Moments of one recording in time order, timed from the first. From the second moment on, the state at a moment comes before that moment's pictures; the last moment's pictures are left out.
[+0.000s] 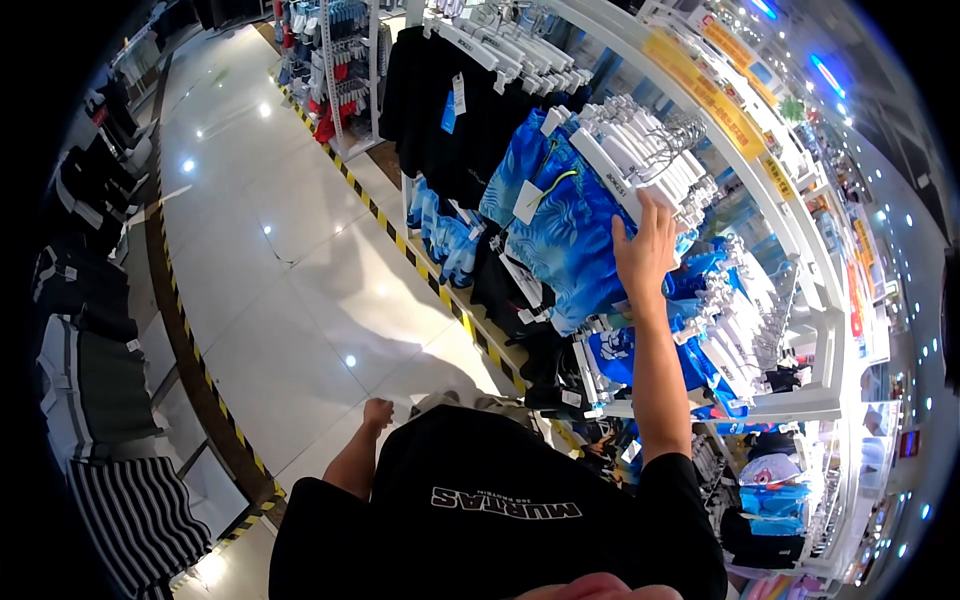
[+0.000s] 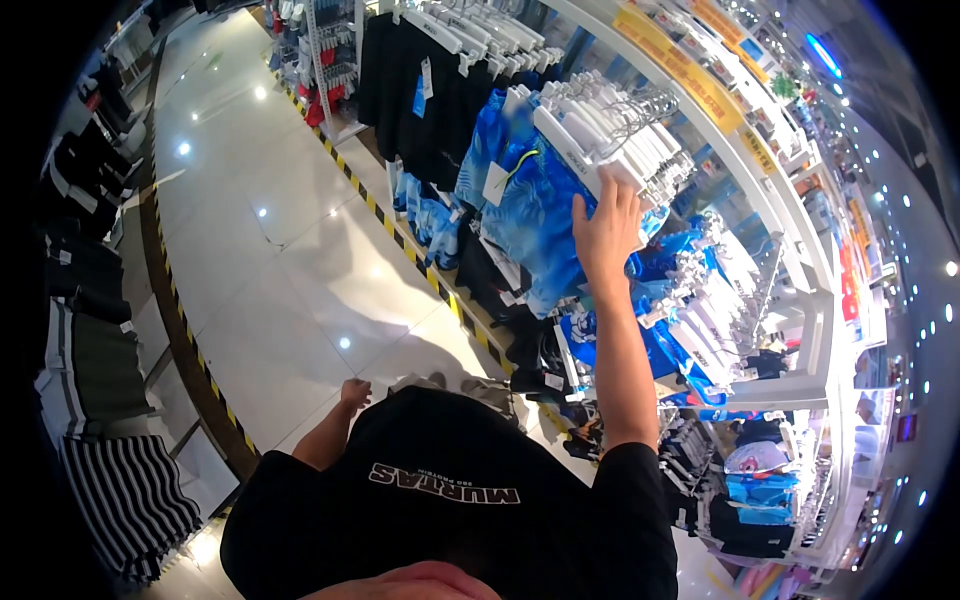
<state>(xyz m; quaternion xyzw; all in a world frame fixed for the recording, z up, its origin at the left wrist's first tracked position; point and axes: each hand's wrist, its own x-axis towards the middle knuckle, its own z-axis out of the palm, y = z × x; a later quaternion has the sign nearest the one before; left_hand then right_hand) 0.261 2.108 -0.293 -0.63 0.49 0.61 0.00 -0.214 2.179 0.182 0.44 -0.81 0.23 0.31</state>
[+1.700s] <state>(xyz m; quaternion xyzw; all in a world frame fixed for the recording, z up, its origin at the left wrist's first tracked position) 0.240 1.802 -0.178 -0.72 0.36 0.57 -0.19 -0.220 1.794 0.220 0.49 -0.70 0.50 0.15</state>
